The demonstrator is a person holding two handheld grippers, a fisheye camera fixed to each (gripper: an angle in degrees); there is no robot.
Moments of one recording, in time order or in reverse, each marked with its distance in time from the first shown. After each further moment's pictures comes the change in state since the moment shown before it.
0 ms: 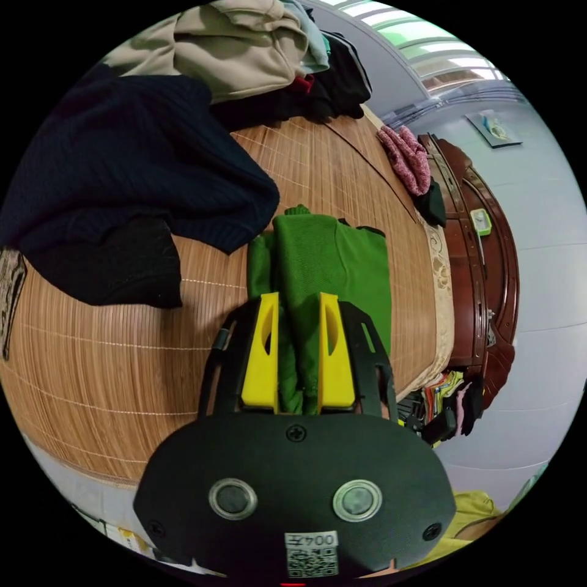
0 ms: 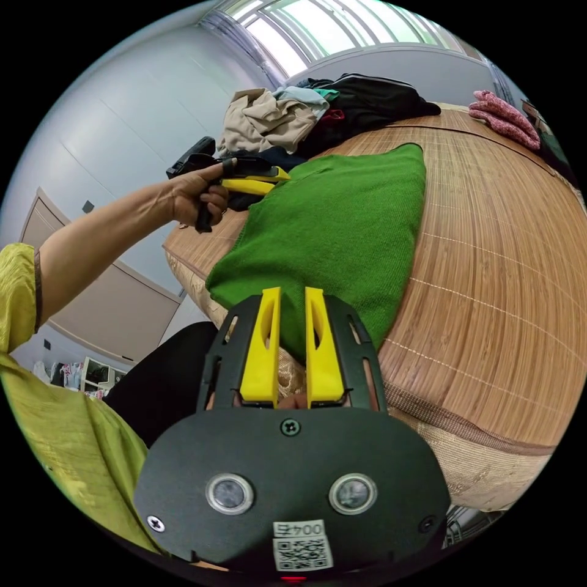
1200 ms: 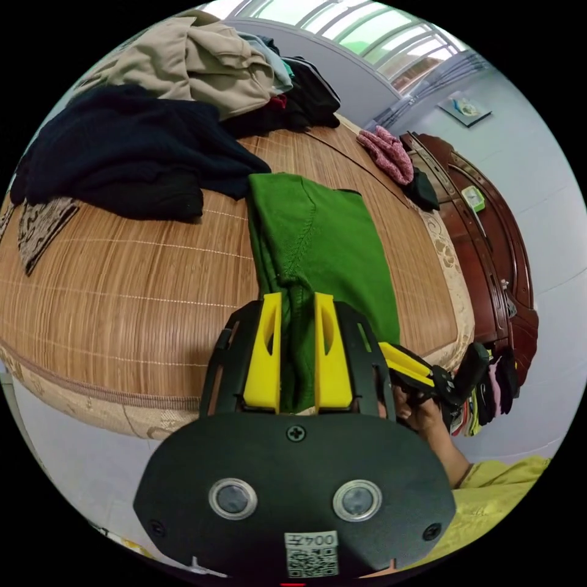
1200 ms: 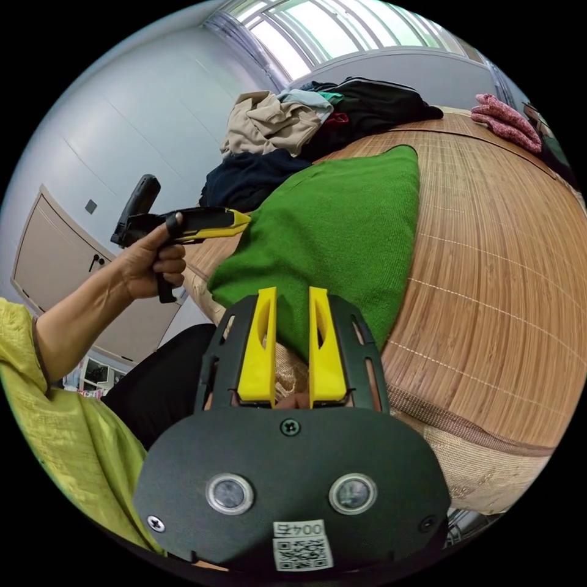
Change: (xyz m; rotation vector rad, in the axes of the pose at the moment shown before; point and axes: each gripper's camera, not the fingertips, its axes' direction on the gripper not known) left arm 0.017 0.148 -0.123 0.149 -0.105 0.093; right arm -0.015 0.029 -0.017 0.019 -0.007 -0.010
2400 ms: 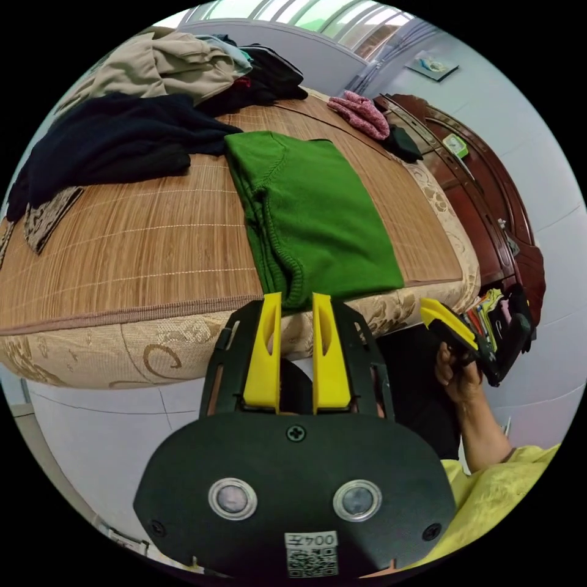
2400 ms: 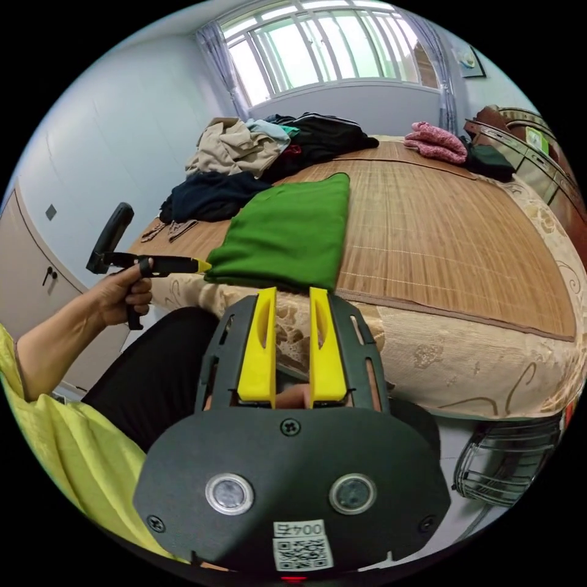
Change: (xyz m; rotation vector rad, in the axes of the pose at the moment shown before) left arm -0.001 0.090 -0.112 -0.116 -0.046 0.181; right arm -0.099 0.103 -0.085 0.126 0.309 0.082
